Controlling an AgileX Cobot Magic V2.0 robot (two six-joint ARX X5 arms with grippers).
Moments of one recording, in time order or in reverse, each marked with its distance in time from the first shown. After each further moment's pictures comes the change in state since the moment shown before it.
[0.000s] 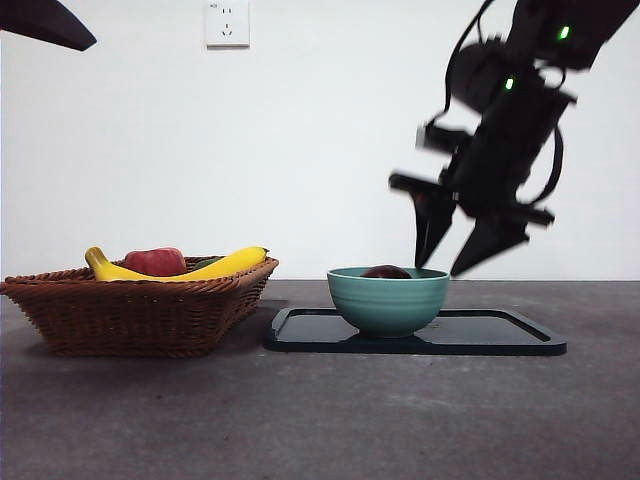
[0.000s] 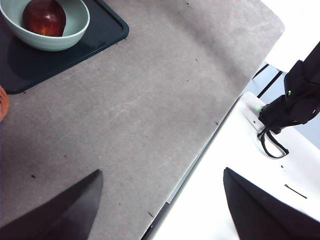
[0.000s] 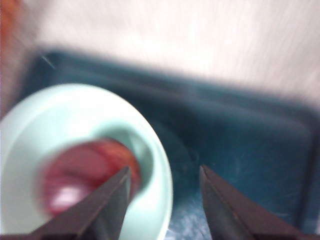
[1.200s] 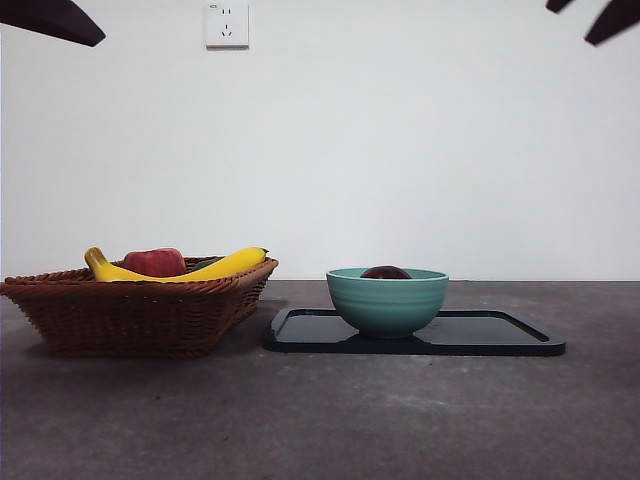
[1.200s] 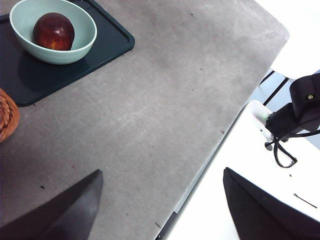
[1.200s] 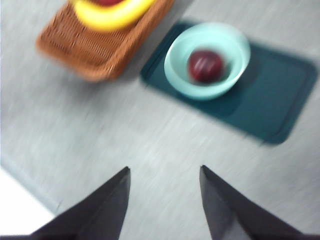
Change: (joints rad) left arm 0.000 0.000 0.000 0.036 -0.026 0.002; right arm 0.110 -0.905 -0.249 -0.529 -0.130 -0.130
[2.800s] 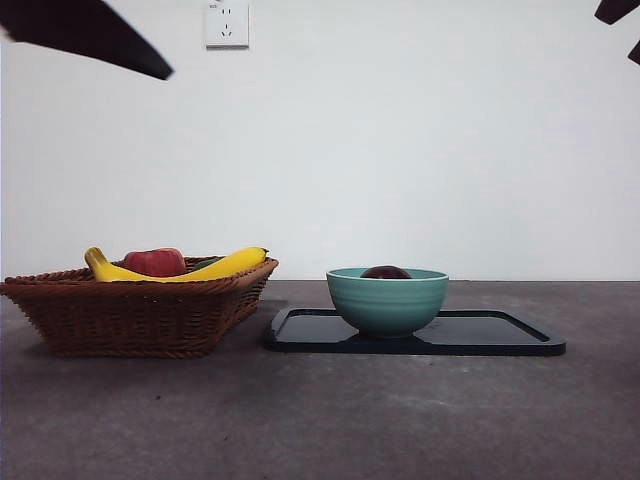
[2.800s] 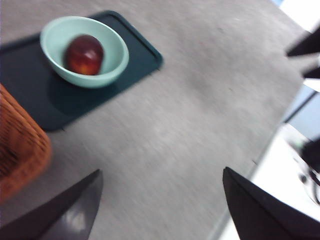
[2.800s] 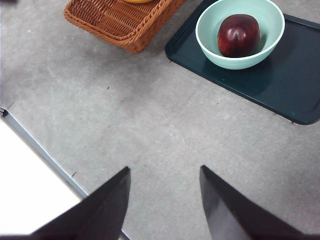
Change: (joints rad) left arm 0.000 0.242 0.118 0.124 -0.118 -0.019; right arm 0.045 -0.188 -0.170 0.017 -0.029 0.001
